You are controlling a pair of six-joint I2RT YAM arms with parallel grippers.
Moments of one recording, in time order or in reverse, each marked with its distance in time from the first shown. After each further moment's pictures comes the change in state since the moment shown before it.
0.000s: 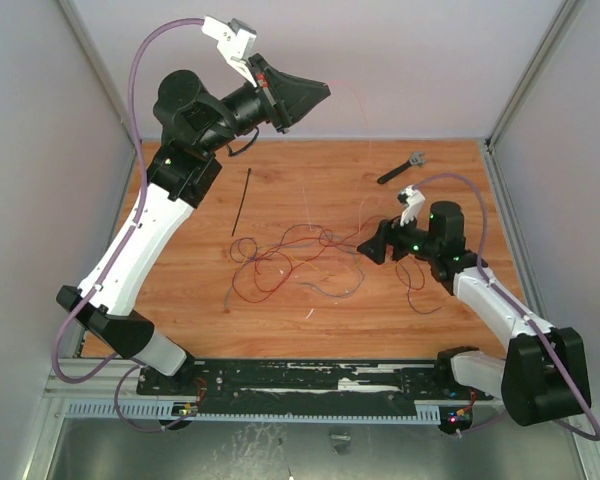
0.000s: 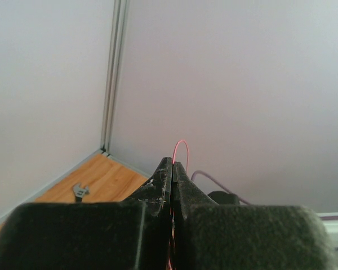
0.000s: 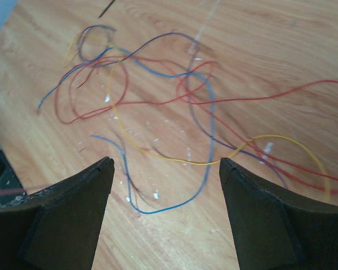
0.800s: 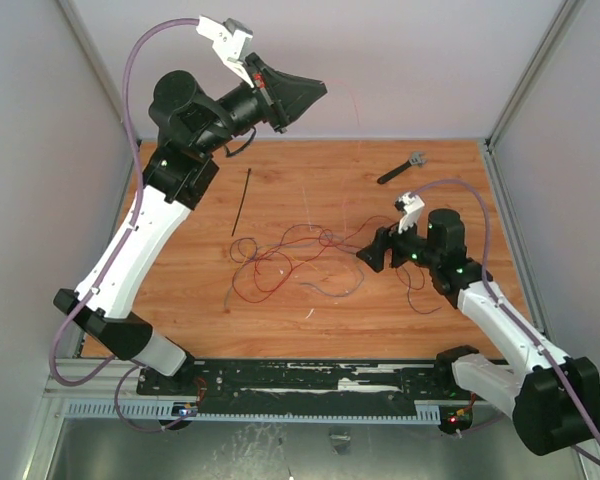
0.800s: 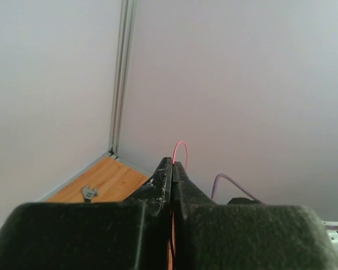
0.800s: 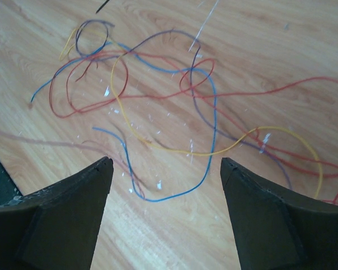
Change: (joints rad) left arm 0.000 -0.013 0.000 -0.010 -0.019 0.031; right arm 0.095 -0.140 -0.029 -0.059 0.116 -0.029
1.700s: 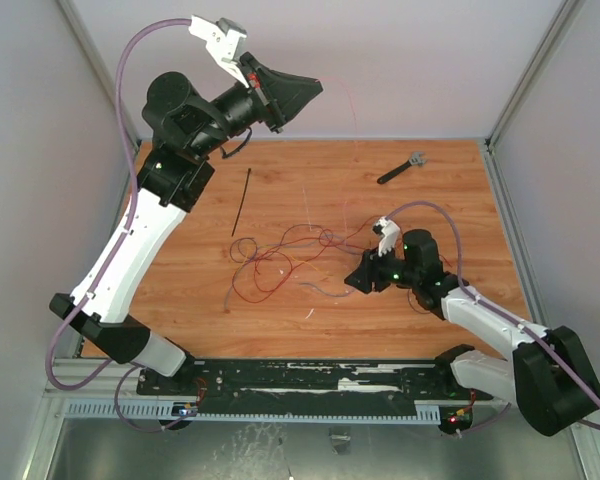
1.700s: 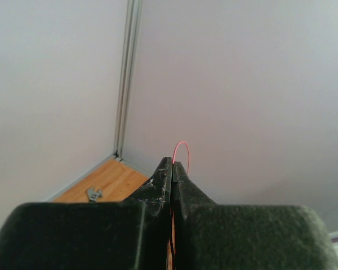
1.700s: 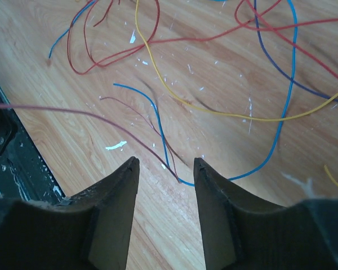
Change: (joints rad) left arm 0.000 -0.023 -0.002 -0.011 -0.025 0.010; right arm 0.151 0.097 -0.174 0.142 -0.023 0.137
